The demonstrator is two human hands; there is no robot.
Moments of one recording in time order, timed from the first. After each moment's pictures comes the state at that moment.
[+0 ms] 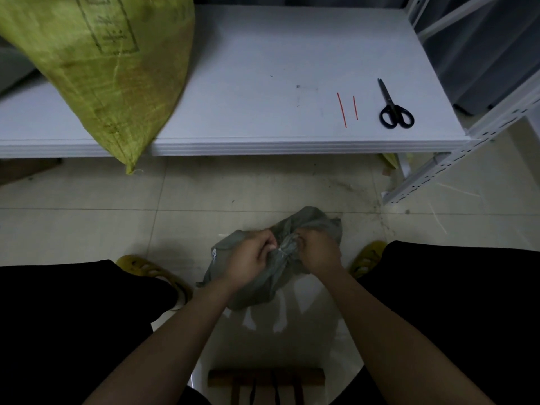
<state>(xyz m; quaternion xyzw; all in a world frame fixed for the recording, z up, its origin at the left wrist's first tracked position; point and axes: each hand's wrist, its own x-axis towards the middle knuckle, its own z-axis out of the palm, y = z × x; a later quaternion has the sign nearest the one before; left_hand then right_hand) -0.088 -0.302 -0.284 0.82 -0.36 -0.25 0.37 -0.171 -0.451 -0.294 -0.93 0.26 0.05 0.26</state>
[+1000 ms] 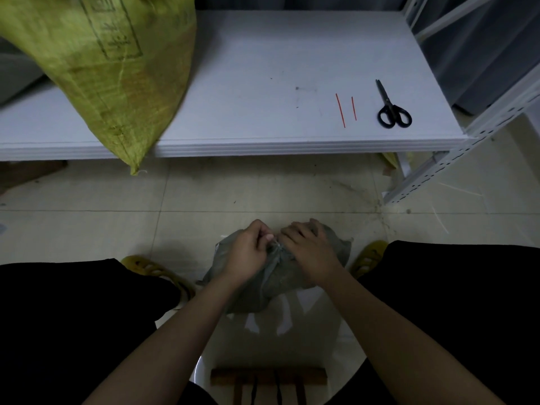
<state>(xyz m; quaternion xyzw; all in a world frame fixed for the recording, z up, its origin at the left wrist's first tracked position) -0.095 -0.308 -0.261 0.84 -0.25 -0.23 0.43 -0.179 -0.445 -0.289 -0.99 0.03 0.10 0.06</state>
